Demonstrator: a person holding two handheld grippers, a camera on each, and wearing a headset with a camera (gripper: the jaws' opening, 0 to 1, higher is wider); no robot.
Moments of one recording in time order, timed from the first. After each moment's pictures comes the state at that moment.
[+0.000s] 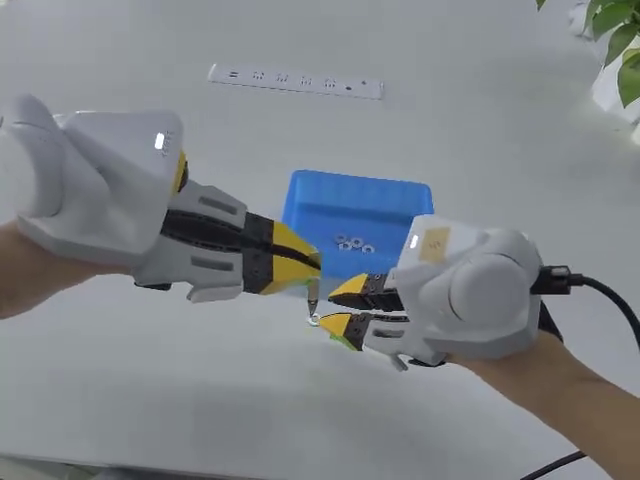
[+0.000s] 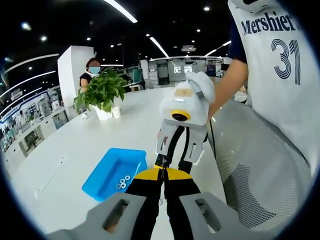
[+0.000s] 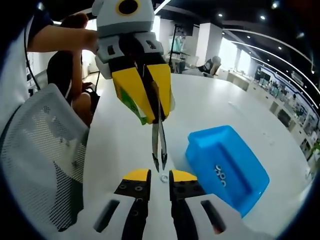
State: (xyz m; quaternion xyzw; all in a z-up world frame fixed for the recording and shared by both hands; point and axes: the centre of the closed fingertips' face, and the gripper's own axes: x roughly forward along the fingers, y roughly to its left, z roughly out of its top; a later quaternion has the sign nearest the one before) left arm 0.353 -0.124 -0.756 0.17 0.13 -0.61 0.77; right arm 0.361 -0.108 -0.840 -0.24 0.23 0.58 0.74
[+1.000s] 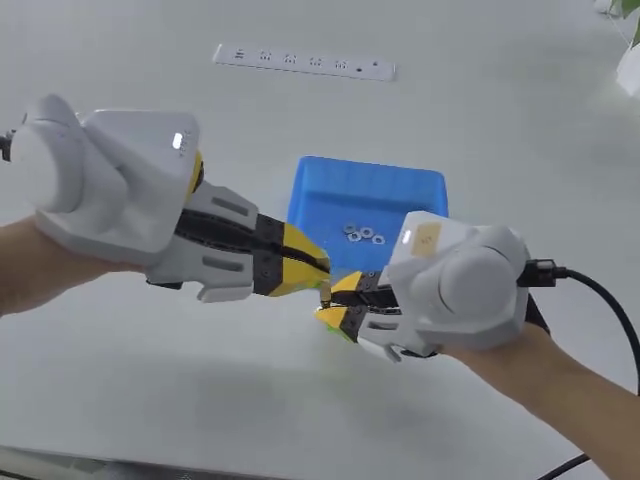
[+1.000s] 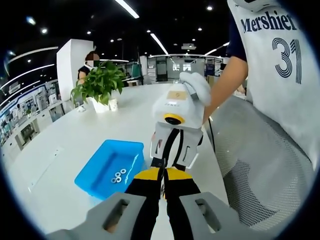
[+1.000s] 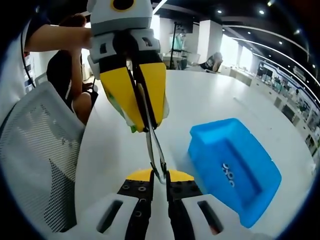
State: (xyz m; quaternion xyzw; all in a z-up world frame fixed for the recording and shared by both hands) left arm 0.354 -0.124 -0.777 0.17 0.15 -0.61 0.76; right arm 0.368 -0.101 -0.864 -0.23 0.24 0.59 0.73
